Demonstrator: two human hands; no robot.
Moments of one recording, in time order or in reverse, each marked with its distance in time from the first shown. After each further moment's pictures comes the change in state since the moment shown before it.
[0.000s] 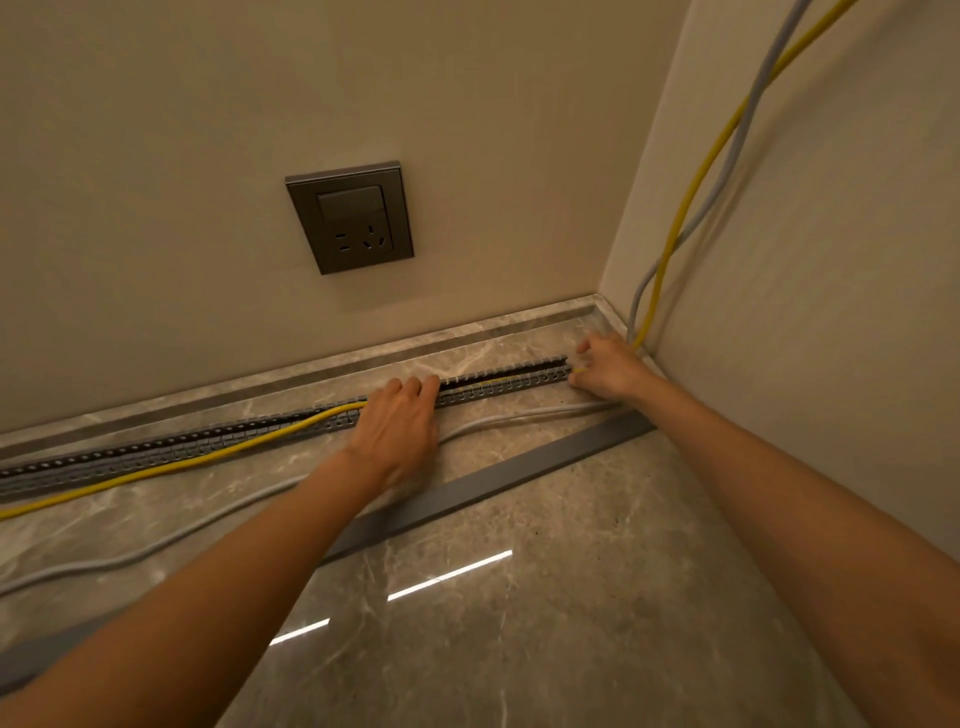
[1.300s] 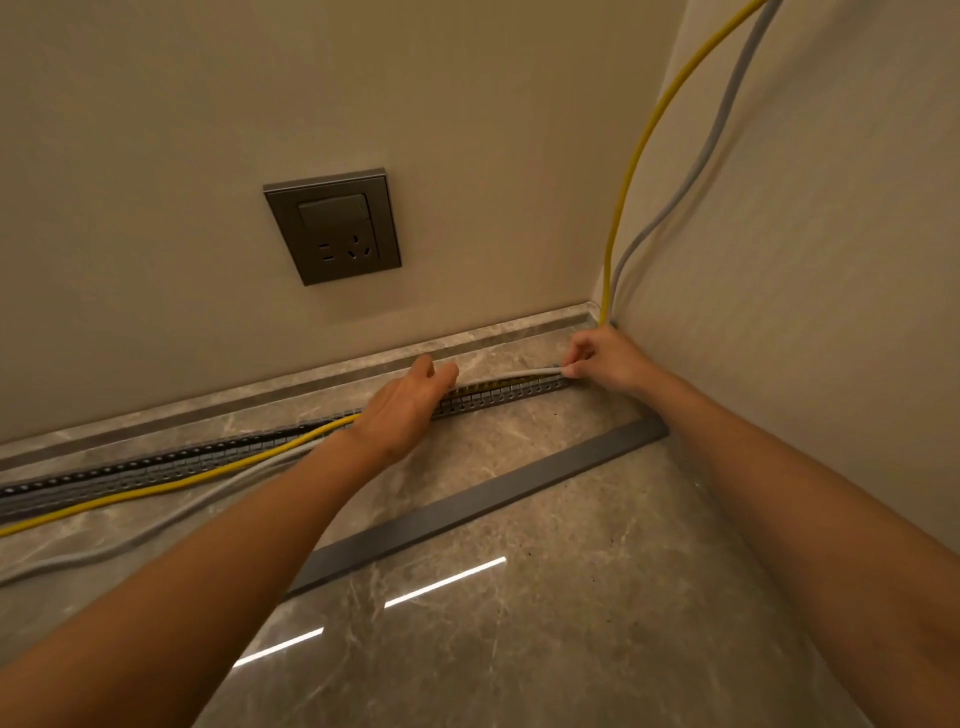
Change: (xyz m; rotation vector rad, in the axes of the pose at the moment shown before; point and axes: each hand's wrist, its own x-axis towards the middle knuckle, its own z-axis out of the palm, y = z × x) left_hand 0.027 0.004 -0.013 -0.138 -0.028 0.158; right_hand 0.014 0.006 -0.016 0.218 -0.033 -0.150
